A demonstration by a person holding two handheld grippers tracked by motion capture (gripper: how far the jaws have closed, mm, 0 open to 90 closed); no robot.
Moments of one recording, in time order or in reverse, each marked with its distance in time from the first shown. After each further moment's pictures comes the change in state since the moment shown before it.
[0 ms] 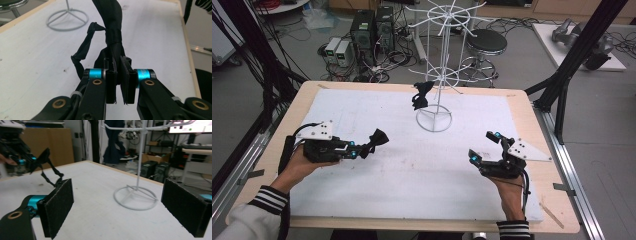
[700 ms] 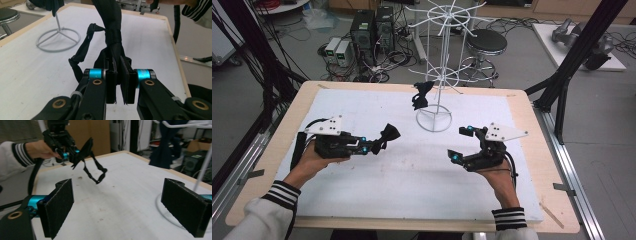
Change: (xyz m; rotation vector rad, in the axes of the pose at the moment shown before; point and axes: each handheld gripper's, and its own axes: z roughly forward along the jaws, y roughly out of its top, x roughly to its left) left arm -0.001 0.021 0.021 -0.082 -0.049 0.020; right arm 0.016 0.035 0.049 0.141 0.310 0.009
